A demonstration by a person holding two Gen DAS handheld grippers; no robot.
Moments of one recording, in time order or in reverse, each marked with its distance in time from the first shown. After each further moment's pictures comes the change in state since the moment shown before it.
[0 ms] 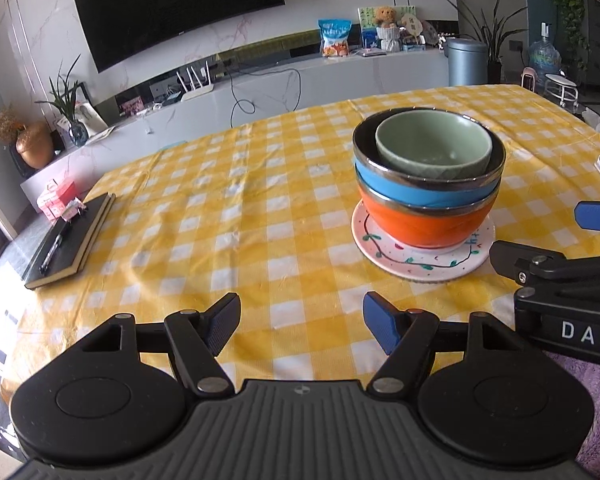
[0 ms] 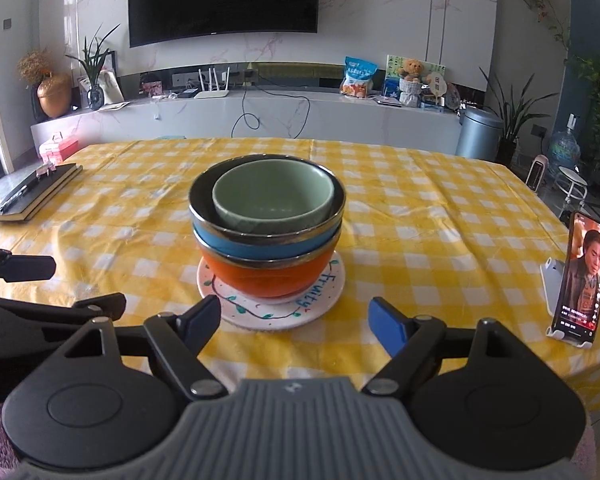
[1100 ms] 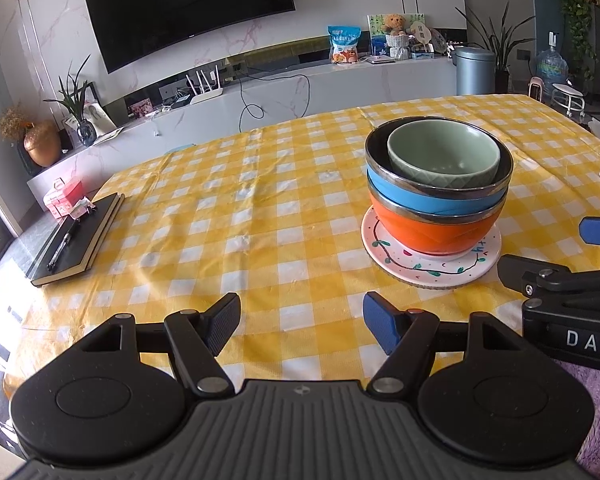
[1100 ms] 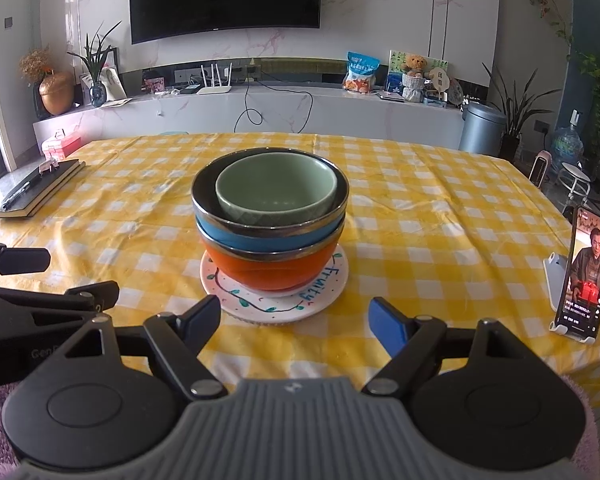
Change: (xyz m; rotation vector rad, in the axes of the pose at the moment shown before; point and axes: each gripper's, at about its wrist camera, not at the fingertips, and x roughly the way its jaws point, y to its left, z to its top) left arm -0.007 0.003 0.003 -0.022 -0.023 0.017; right arm 0.002 -0.002 -0.003 0.009 0.012 0.008
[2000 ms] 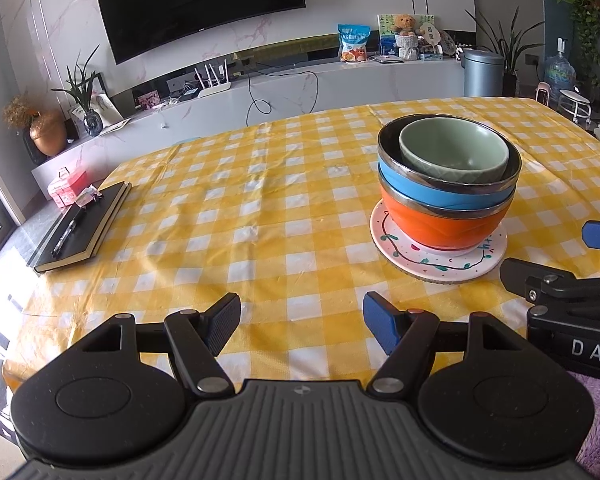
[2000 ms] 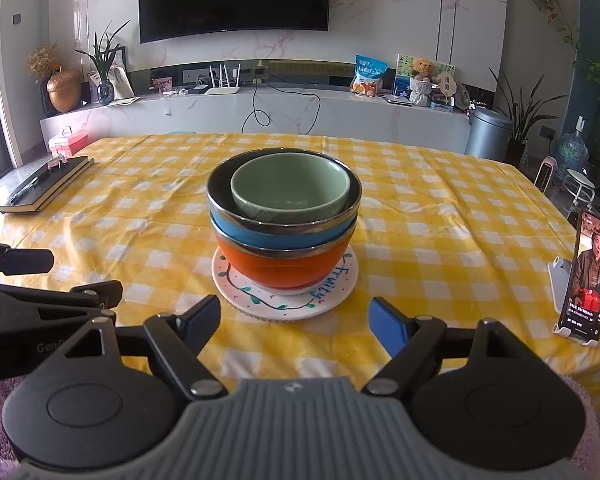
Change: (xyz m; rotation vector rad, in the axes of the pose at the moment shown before) left arm -0.004 0.003 -0.005 -0.031 0.009 0.009; right arm -0.005 0.007 -0.003 -0.022 -0.007 0.016
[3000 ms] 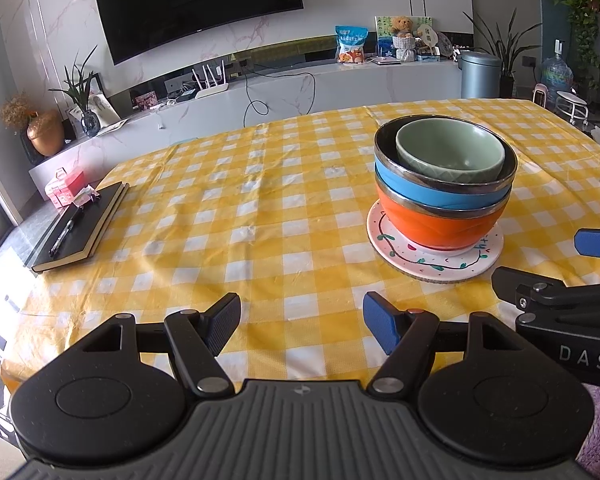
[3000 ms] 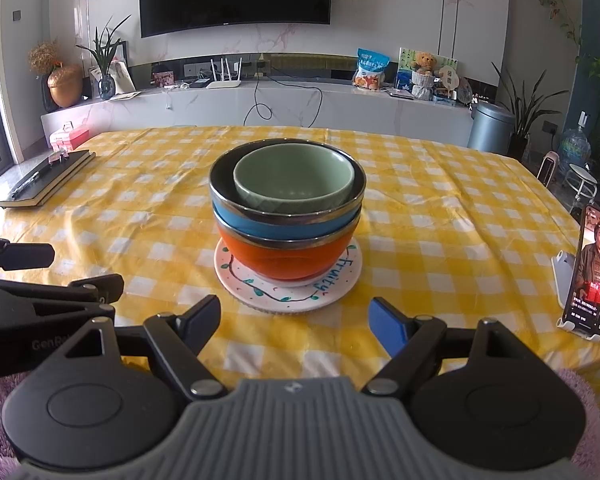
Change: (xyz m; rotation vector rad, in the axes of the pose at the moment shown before) left arm -0.004 0.000 0.000 -0.003 -0.003 -0.014; right arm 0.004 0.001 -0.003 0.001 0.019 0.005
